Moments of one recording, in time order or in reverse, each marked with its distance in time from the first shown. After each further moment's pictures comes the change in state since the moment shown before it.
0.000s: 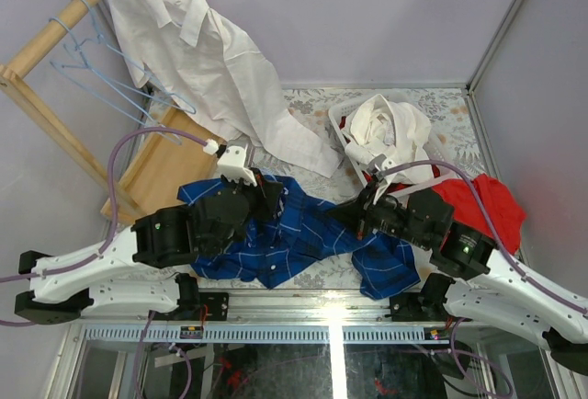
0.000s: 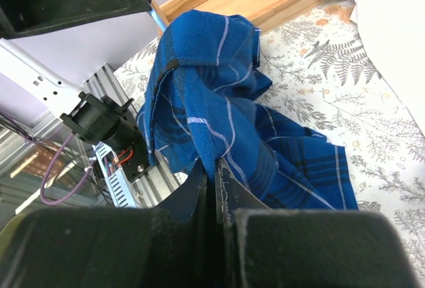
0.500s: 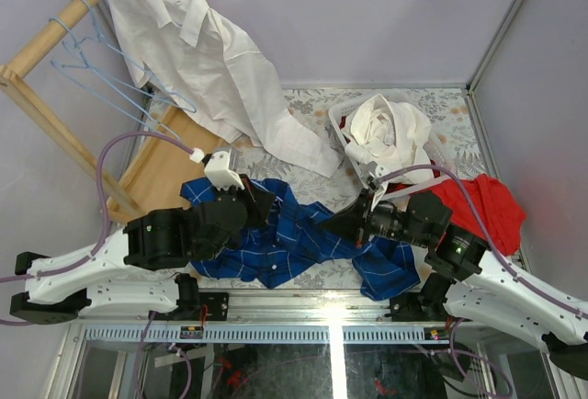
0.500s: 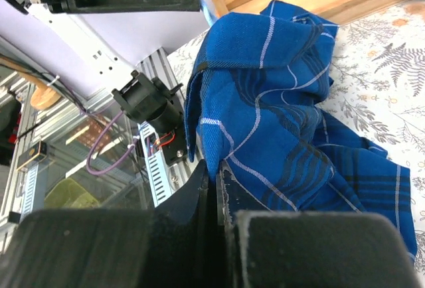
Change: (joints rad) left arm -0.018 -0.036 -0.002 -0.193 -0.005 -0.282; right arm -0.019 -0.031 -0.109 0.153 -0.218 0.058
